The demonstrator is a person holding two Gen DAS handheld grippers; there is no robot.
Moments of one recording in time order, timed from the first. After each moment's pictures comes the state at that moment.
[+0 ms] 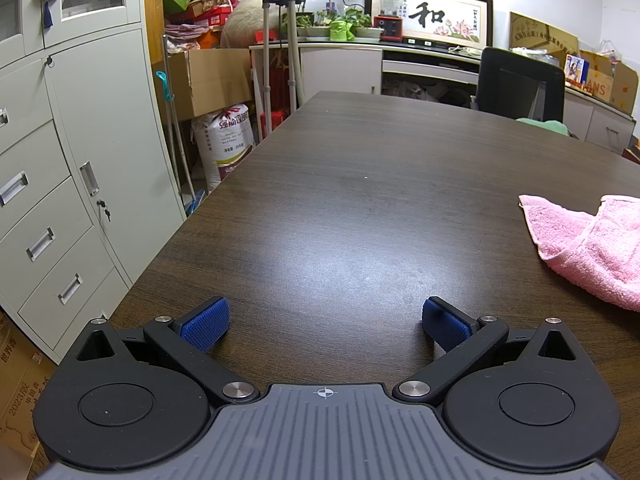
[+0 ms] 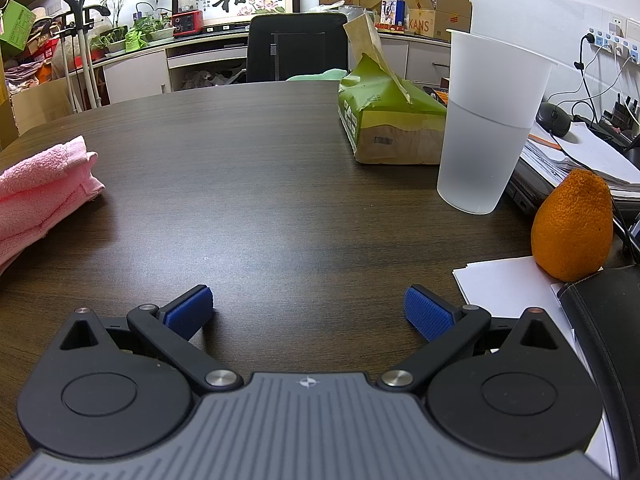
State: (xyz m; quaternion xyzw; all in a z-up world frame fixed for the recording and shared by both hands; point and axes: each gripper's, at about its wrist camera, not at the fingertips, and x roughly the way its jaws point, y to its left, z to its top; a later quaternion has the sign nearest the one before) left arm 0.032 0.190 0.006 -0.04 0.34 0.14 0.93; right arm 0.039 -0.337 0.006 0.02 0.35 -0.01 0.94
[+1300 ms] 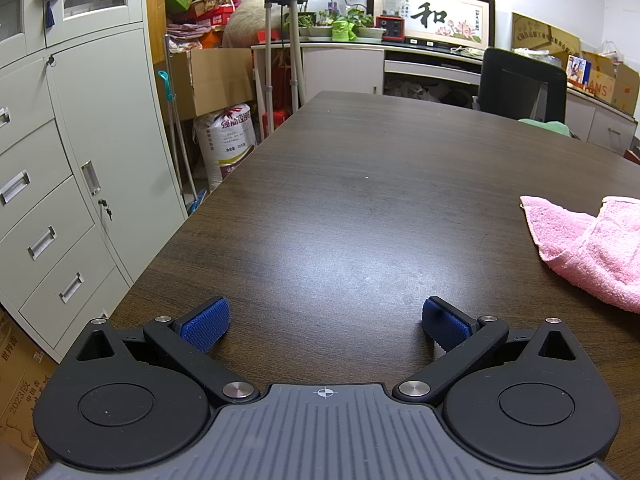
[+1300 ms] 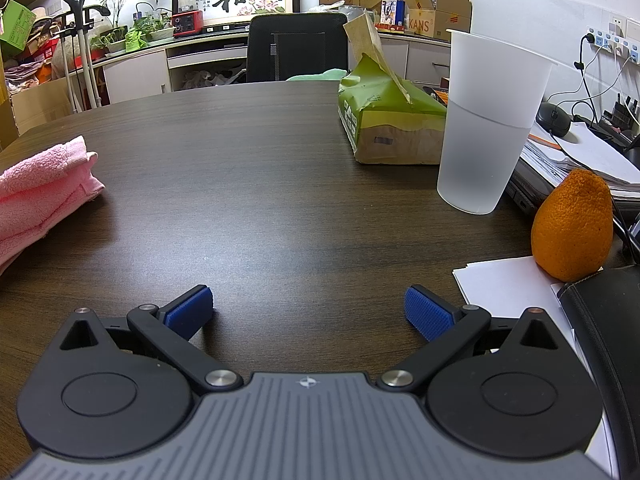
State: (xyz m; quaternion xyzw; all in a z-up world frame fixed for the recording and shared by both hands) left arm 0.033 0.190 0.006 -0.04 0.34 0.14 0.93; right arm 0.039 -0.337 0.006 0.02 0.35 -0.01 0.94
